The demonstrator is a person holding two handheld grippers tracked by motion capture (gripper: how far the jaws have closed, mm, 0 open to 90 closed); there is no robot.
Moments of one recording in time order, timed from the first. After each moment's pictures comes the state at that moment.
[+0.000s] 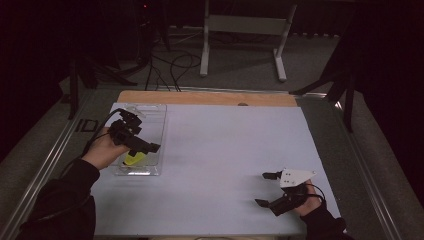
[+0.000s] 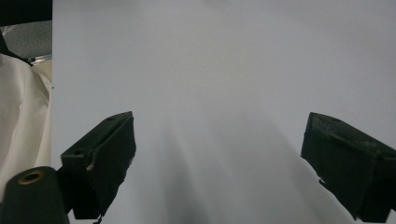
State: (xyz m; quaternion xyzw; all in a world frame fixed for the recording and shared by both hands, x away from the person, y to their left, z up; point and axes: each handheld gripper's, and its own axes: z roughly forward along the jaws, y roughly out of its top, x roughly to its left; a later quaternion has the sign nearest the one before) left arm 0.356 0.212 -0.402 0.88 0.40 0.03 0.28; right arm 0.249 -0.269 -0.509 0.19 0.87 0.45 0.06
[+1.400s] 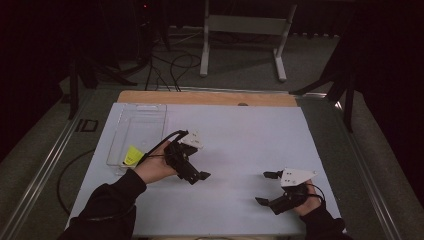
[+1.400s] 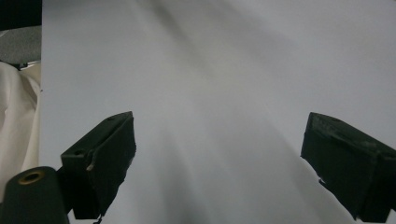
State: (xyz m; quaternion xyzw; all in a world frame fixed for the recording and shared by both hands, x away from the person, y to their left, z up) left arm 0.315 0.079 -0.428 0.92 0.17 0.01 0.34; right arm 0.251 -0.272 -0.512 0.20 0.86 0.46 0.07
